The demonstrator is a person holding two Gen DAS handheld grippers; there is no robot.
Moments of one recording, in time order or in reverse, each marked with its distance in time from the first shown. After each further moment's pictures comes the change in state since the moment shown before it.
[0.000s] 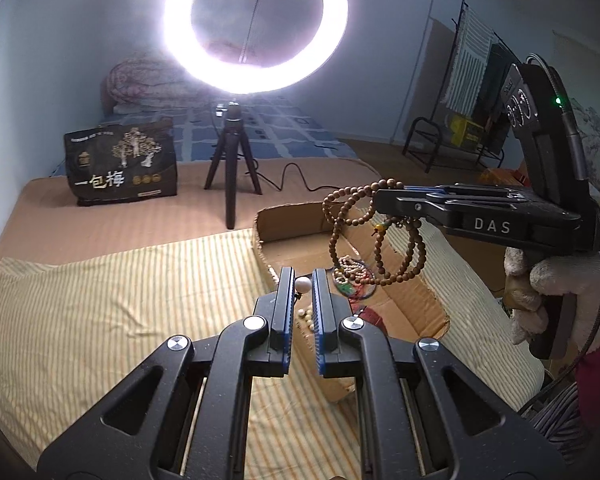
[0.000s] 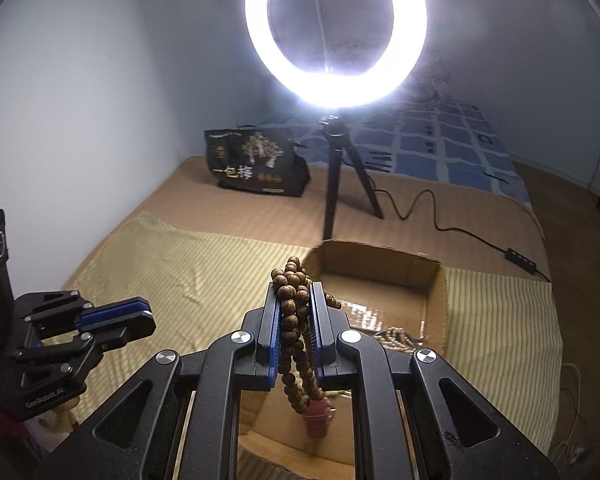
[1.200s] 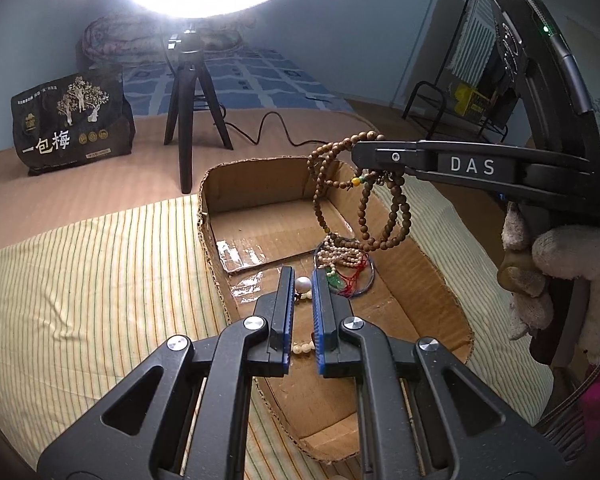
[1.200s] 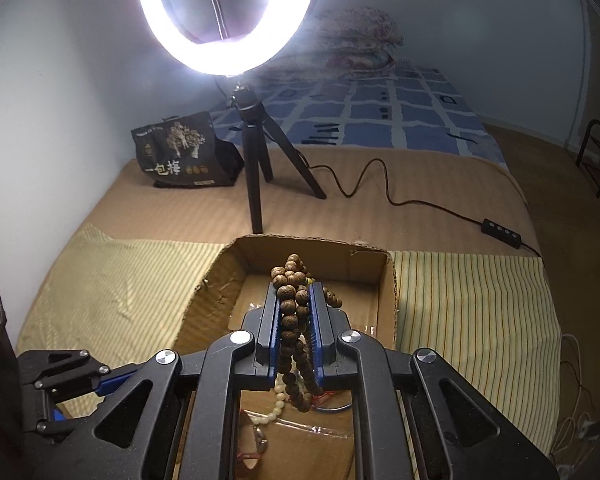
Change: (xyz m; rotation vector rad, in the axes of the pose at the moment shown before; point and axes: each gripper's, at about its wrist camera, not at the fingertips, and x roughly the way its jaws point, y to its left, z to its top) left arm 0.107 -0.020 -0.007 -0.023 0.152 -0.017; right arm 0.054 -0.064 0.007 0.126 0.080 -0.103
